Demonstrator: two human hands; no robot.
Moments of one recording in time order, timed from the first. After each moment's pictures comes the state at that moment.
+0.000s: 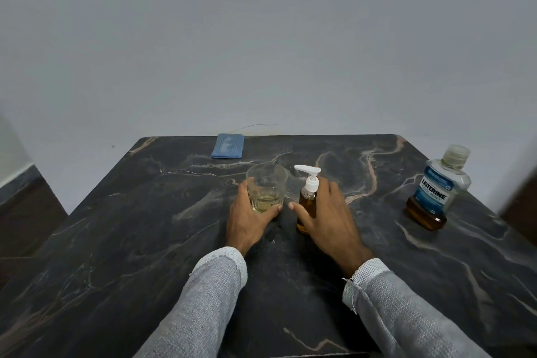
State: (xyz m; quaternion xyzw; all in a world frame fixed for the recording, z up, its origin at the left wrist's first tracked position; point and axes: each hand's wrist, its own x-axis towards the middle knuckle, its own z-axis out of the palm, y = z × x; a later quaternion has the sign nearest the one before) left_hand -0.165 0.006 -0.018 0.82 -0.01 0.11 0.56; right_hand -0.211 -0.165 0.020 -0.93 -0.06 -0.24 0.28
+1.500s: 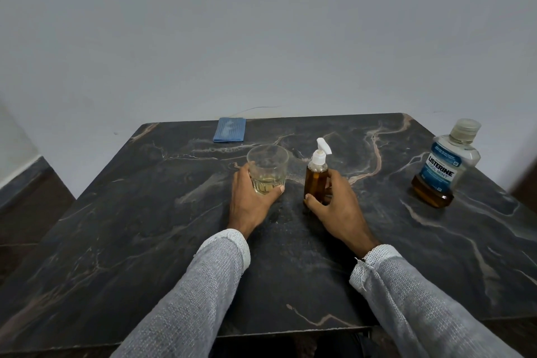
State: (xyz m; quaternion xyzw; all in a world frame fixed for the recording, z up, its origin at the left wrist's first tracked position) left_hand -0.162 0.004 -0.021 0.84 0.00 0.14 0.52; right_hand -0.203 -0.185 -0.010 -0.88 -0.02 -0.17 0.44
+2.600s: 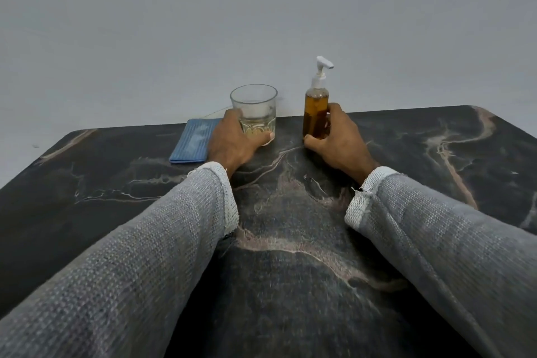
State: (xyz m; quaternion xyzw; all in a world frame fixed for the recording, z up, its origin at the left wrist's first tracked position) left_hand 0.103 -0.002 -0.011 0.90 0.00 0.13 0.42; right_hand 0.082 -0.202 -0.009 -0.90 -0.04 -0.16 0.40
